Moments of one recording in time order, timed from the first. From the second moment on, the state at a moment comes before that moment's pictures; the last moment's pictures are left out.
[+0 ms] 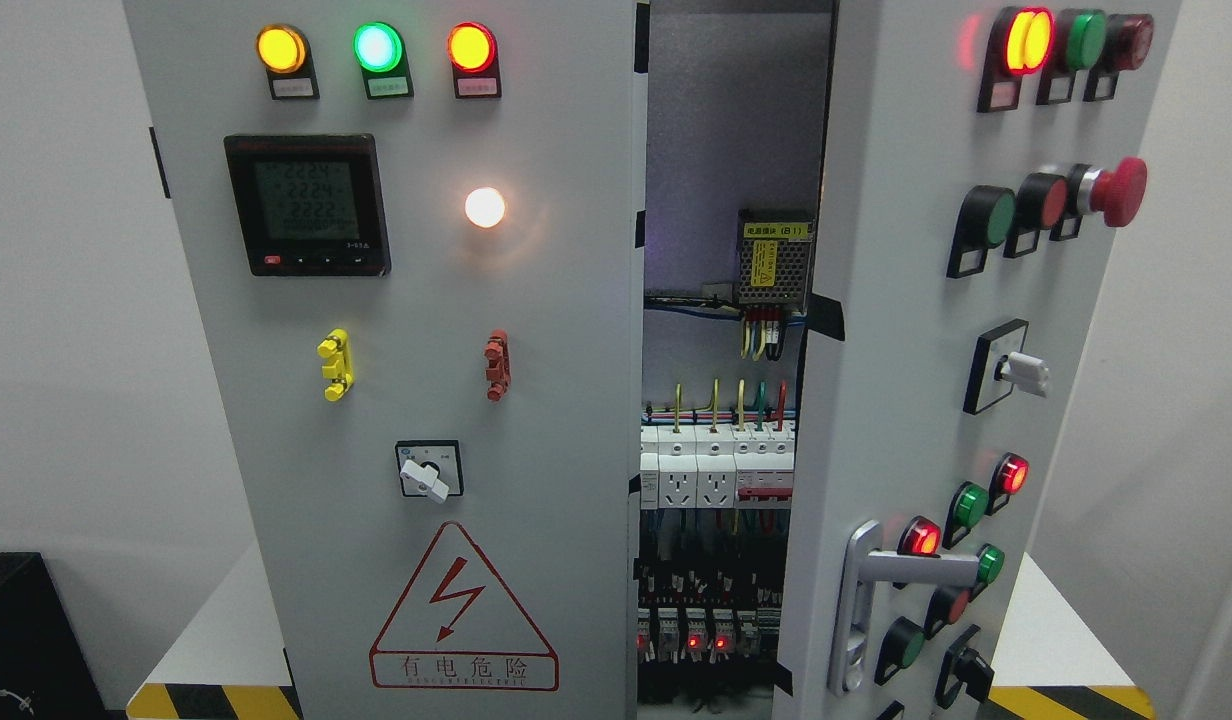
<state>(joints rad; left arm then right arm) 0.10 0.05 -0.23 -0.10 0.18 0.01 -0.14 0.00 0.13 0.00 0.00 0.05 0.04 0.03</state>
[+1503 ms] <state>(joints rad) 0.18 0.15 -0.30 -0.67 0.19 0.02 -0.14 0.00 0.13 0.00 0.00 0.05 0.04 0.03</state>
